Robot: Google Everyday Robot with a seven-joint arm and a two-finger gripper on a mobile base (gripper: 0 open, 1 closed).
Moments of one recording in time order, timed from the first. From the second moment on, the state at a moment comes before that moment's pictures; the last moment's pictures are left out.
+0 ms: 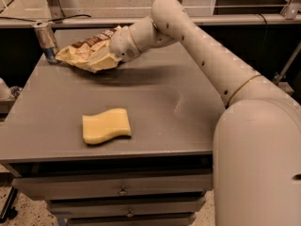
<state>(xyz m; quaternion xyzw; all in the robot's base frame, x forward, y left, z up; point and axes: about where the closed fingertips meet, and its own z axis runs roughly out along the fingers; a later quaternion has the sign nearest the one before) 0.663 0.160 0.870 -0.68 0.51 0.36 0.40</state>
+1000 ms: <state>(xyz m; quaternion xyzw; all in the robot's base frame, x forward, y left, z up) 0.663 0.157 0.852 -0.68 0.52 0.35 0.37</state>
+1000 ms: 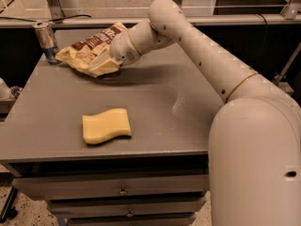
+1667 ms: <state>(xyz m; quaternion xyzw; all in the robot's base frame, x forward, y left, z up) 0.669 0.151 0.856 -0.69 0.53 0.34 0.36</state>
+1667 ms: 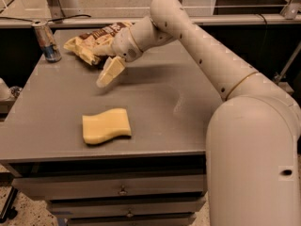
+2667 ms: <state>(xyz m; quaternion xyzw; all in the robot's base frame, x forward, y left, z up) 0.657 0.009 0.901 -0.63 0.63 0.26 0.38</state>
